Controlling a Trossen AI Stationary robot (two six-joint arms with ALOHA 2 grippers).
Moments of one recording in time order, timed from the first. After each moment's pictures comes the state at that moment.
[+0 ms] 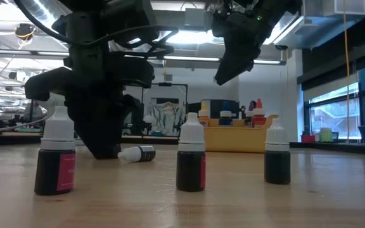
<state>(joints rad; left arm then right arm) -0.20 1.79 0.96 -0.45 -0.03 -0.04 -0.06 1.53 1.14 -0.53 0.09 0.18</state>
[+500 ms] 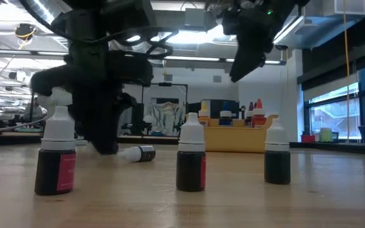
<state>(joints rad) -0.19 1.74 0.98 -0.49 -0.05 -0.12 -0.05 1.46 1.14 -0.67 0.08 0.23</state>
